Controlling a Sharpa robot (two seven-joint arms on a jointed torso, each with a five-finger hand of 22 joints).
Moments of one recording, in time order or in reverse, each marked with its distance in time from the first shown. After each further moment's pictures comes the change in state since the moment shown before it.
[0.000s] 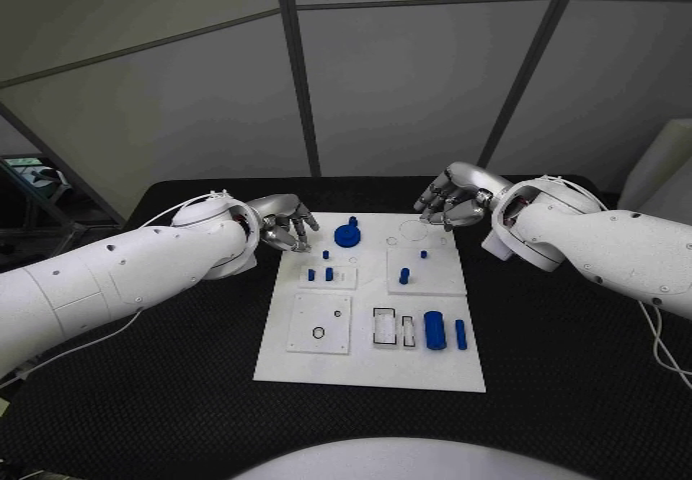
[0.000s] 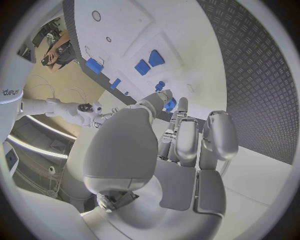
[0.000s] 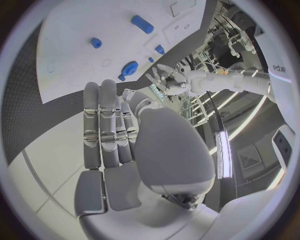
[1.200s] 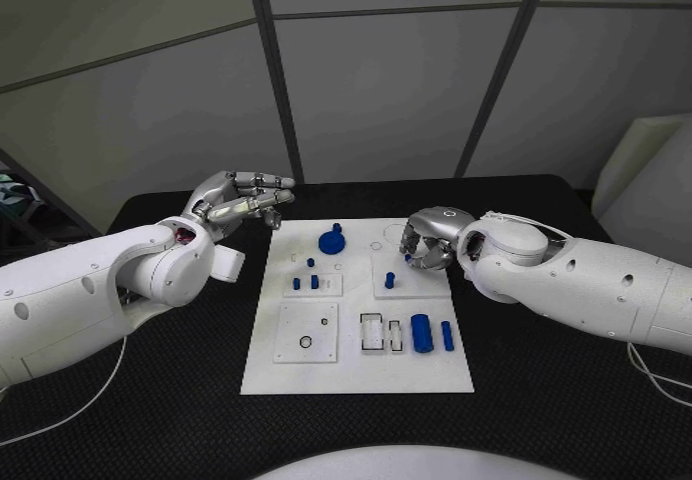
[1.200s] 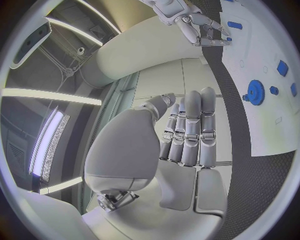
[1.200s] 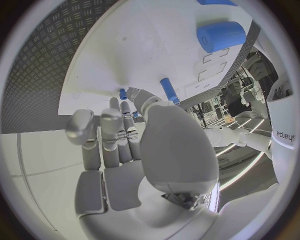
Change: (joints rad) left arm -0.010 -0.180 0.010 0.251 1.139 -0.141 0.405; left_hand 0.016 0.037 0.023 -0.011 0.000 0.168 0.041 0.075 -0.001 -0.023 0.023 0.042 0.008 -0.272 0.028 -0.396 -0.576 0.117 -0.313 0.019 -0.532 -0.399; right arm -0.088 0.020 -0.010 0.047 -0.460 0.059 -0.166; right_hand -0.059 -0.038 0.097 -0.013 -0.056 -0.013 0.005 -0.012 -0.001 -0.059 0.016 -0.011 -0.004 -0.003 -0.003 0.557 0.412 -0.055 0.131 0.016 0.487 0.548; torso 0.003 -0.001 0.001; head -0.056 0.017
